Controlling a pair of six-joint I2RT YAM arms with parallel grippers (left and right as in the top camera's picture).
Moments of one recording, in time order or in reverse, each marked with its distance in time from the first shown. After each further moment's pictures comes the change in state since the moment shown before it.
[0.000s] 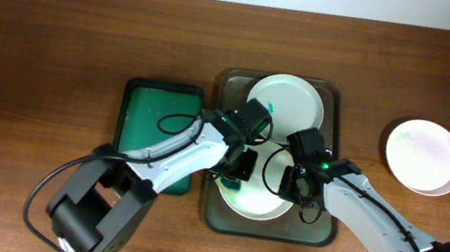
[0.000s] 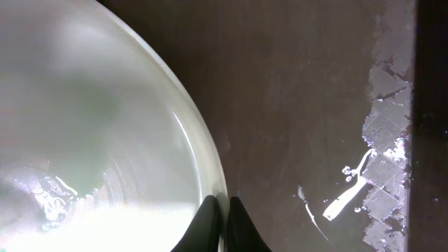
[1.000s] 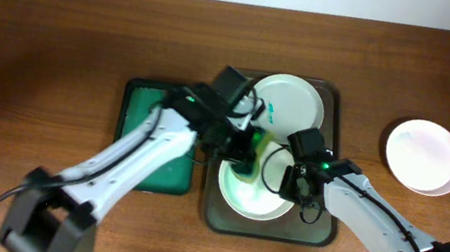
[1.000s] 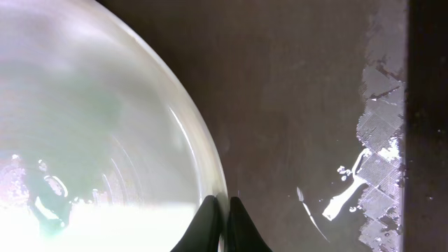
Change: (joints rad) left arm 0.121 -0.213 0.057 -0.060 0.332 0.078; right arm -0.003 0.000 0.000 -0.003 0.004 0.003
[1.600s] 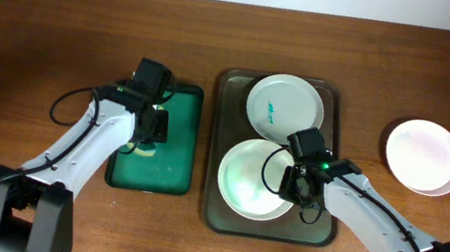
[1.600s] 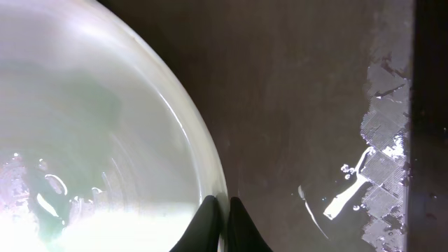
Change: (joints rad) left arm 0.338 -0.052 -0.239 0.037 -0.589 0.080; right arm 0.001 0.000 0.000 -0.002 -0.006 0.001
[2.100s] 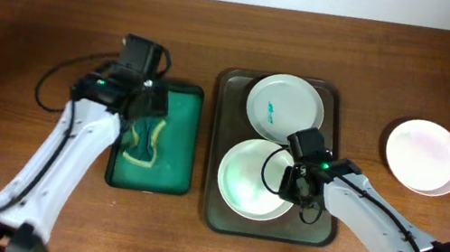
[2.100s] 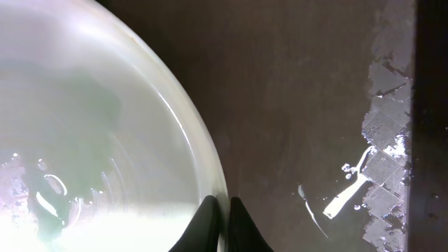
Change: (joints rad) left arm 0.013 -0.136 0.141 0.006 -0.030 0.008; right arm 0.000 0.000 0.000 -0.001 -0.001 0.000
